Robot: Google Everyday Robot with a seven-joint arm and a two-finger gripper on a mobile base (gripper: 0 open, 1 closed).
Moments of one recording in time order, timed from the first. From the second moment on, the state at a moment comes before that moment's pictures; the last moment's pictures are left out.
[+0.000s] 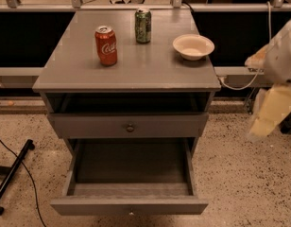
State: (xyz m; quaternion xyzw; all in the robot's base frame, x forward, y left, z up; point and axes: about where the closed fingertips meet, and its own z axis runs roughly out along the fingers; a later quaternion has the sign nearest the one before) arm 0.433 -0.213 0.943 -0.60 0.78 -0.02 0.16
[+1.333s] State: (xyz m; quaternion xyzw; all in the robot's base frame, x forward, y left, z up) arm 0.406 -0.173 0.659 -0.57 0.80 0.10 0.13
